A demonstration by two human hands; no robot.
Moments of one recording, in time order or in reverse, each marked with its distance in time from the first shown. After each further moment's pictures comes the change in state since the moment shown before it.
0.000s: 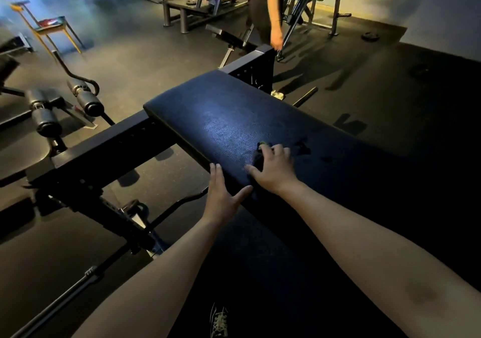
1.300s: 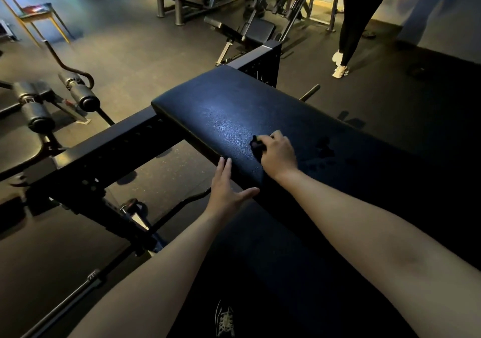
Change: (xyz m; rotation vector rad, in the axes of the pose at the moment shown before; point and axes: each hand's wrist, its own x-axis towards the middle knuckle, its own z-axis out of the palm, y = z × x) left_hand 0.032 -0.024 -0.045 -0.034 -0.088 0.048; right_hand 0.044 -0.050 0.021 0.050 0.147 -0.022
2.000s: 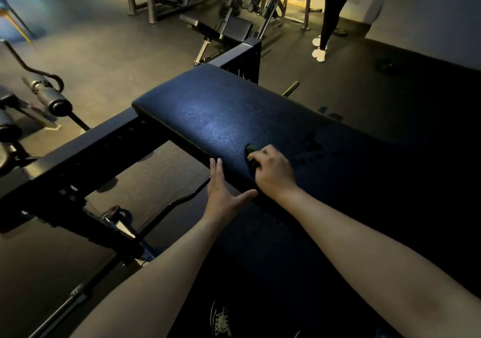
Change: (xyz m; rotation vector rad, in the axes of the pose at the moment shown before) left_hand -0.007 -0.013 0.013 -0.037 -0.015 -0.003; right_hand -0.054 -0.003 -0.003 0.005 0.021 -0.046
